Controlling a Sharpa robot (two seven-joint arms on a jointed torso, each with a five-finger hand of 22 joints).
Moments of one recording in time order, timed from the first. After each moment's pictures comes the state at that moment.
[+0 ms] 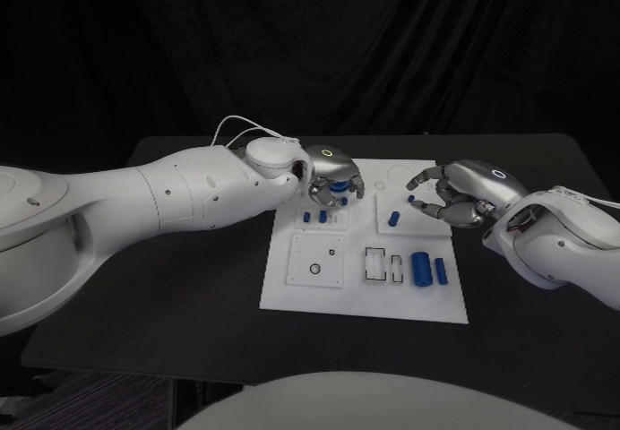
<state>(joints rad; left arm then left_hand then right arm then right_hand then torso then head) 1.33 -0.41 -0.21 1.07 -1.68 -0.12 0.24 1.52 -0.13 0.32 0.05 0.23 0.77 0.00 0.07 0.37 0.71 0.08 0.27 0.36 1.46 0.00 1.52 1.31 0.06 1.44 0.10 1.32 1.31 1.31 -1.00 -0.25 1.68 -1.50 -0.51 -0.07 1.36 -0.07 0.33 0.14 0.28 0.70 0.12 0.34 0.20 1.46 0.02 1.48 1.31 1.47 -0.04 1.51 1.31 0.05 1.45 0.06 1.33 1.31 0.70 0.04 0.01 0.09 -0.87</state>
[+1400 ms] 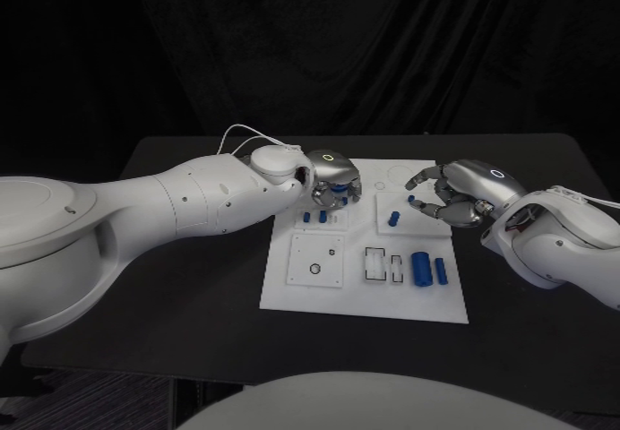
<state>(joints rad) 1.29 -0.35 -0.21 0.96 -1.68 -0.18 0.27 1.51 -0.11 0.35 0.01 0.23 0.90 0.04 0.10 0.35 0.87 0.05 0.23 0.33 1.47 -0.01 1.52 1.31 0.06 1.43 0.08 1.26 1.31 1.31 -1.00 -0.25 1.68 -1.49 -0.51 -0.07 1.36 -0.07 0.33 0.14 0.28 0.70 0.12 0.34 0.19 1.46 0.02 1.48 1.31 1.47 -0.04 1.51 1.31 0.05 1.45 0.06 1.33 1.31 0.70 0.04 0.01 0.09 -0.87</state>
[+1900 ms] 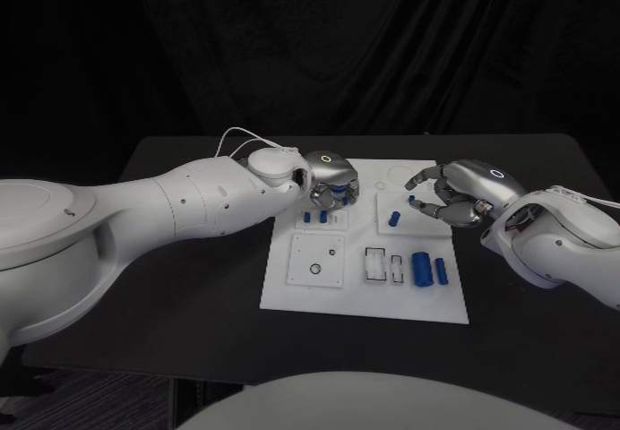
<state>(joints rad) 1.28 -0.36 -0.21 0.96 -1.68 -0.21 0.29 1.50 -0.10 0.35 0.01 0.23 0.96 0.07 0.13 0.37 0.94 0.03 0.29 0.39 1.46 -0.03 1.52 1.31 0.06 1.43 0.07 1.27 1.31 1.31 -0.99 -0.25 1.68 -1.49 -0.51 -0.07 1.36 -0.07 0.33 0.14 0.28 0.70 0.12 0.34 0.19 1.46 0.02 1.48 1.31 1.47 -0.04 1.51 1.31 0.05 1.45 0.06 1.33 1.31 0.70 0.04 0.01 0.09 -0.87</state>
